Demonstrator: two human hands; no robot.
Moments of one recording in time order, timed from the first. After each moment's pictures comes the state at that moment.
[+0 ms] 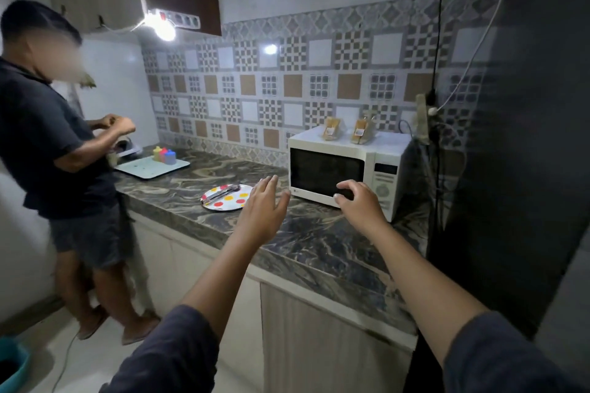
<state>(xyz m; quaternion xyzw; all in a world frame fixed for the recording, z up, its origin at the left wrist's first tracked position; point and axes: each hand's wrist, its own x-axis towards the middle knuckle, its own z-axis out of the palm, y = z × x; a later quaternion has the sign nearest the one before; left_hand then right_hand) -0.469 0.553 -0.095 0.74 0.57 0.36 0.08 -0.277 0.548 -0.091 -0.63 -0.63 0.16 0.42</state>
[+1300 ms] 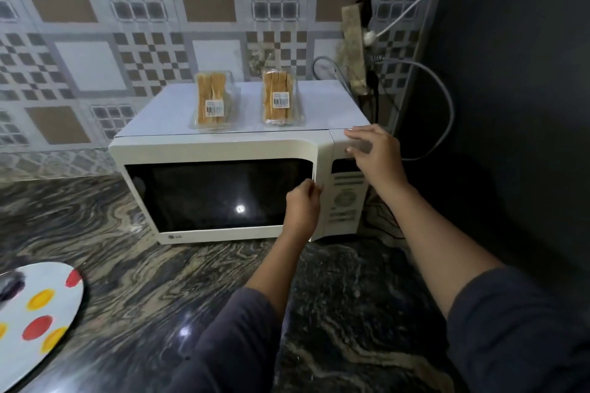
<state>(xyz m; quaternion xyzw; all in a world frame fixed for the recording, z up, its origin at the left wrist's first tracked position) -0.214 0.964 -0.214 0.76 0.34 0.33 0.45 -0.093 0.896 -0.138 -0.75 -0.45 -0.10 0.48</state>
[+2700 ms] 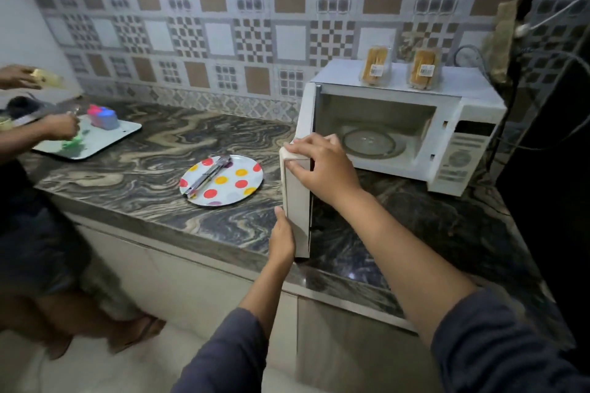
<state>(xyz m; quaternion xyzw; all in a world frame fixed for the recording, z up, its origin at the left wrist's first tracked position) -0.552 0.837 -0.261 0.43 0.57 0.41 0.57 -0.460 0.828 -0.135 -0.60 -0.70 0.02 0.37</state>
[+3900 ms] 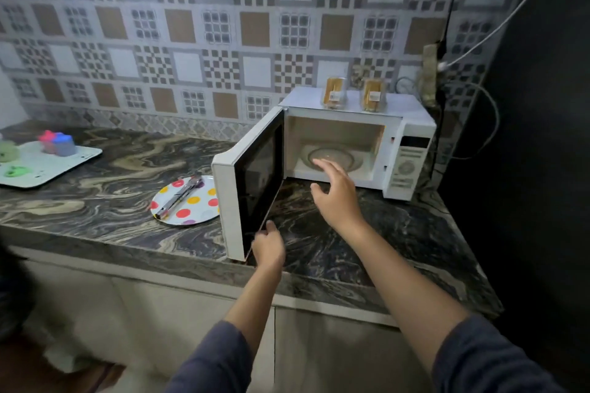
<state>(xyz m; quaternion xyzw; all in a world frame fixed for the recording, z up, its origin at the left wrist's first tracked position) -0.545 0.799 -0.229 0.44 0.63 0.39 0.50 -0.436 0.757 -0.143 -0.67 -0.58 0.07 0.45</state>
